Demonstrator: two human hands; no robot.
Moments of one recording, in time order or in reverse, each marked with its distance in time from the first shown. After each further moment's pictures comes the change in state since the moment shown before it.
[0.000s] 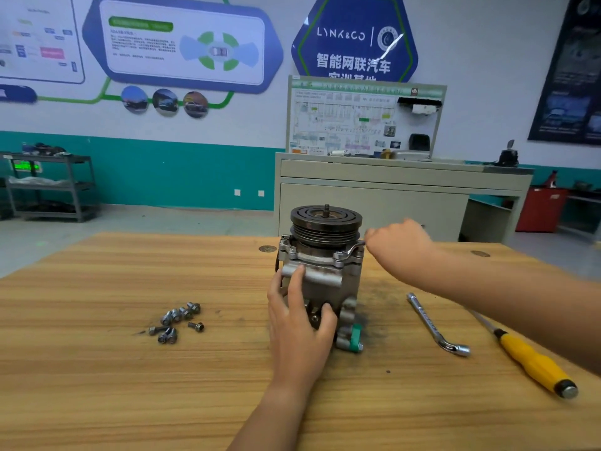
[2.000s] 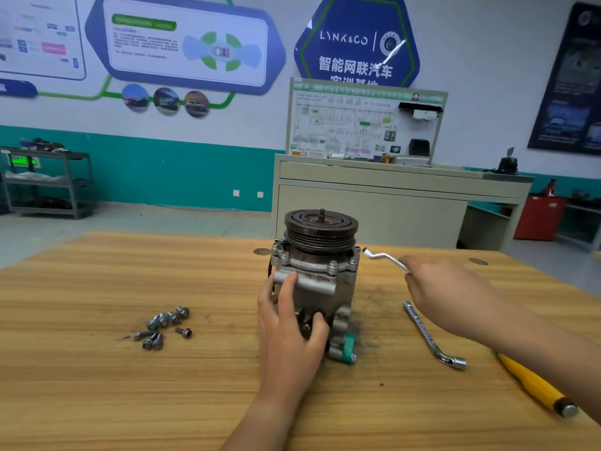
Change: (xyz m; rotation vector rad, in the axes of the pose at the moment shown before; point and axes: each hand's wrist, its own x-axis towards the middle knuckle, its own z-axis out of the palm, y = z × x) left_hand -0.001 0.001 -0.001 -0.033 0.008 0.047; right_hand -0.047 0.016 0.038 0.541 0.019 0.210
